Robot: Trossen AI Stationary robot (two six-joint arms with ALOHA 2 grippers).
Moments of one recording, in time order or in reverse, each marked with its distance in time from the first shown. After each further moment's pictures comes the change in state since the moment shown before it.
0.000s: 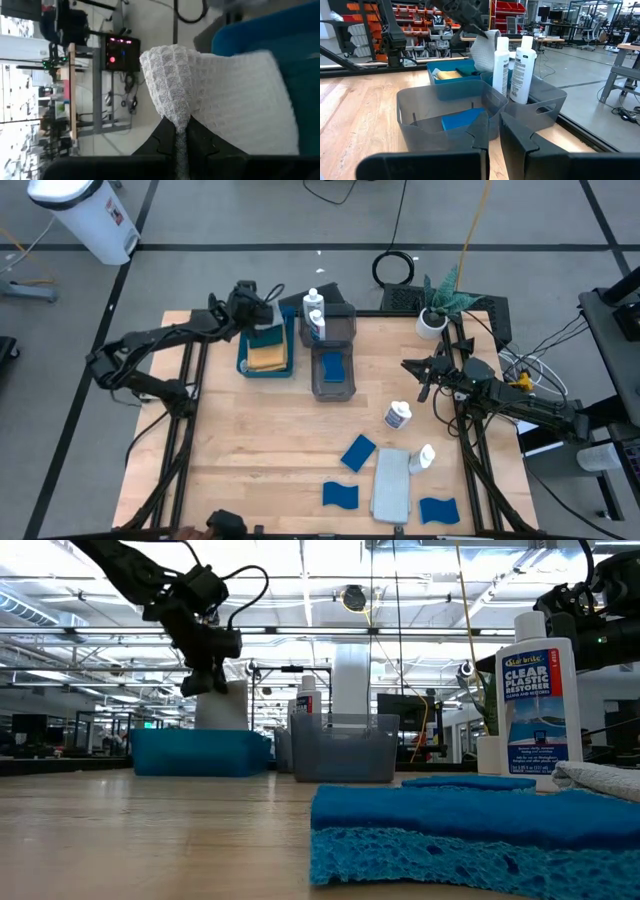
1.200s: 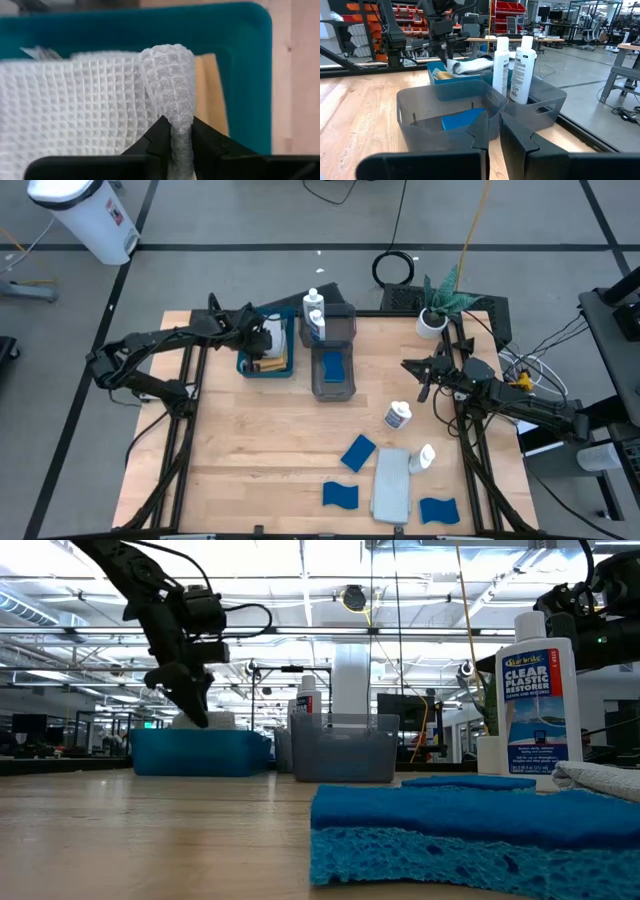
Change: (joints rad) left arm -0.047 -0.001 -0.028 -0.465 0.541 -0.447; right arm 0.000 0.000 0.000 0.000 0.000 0.000
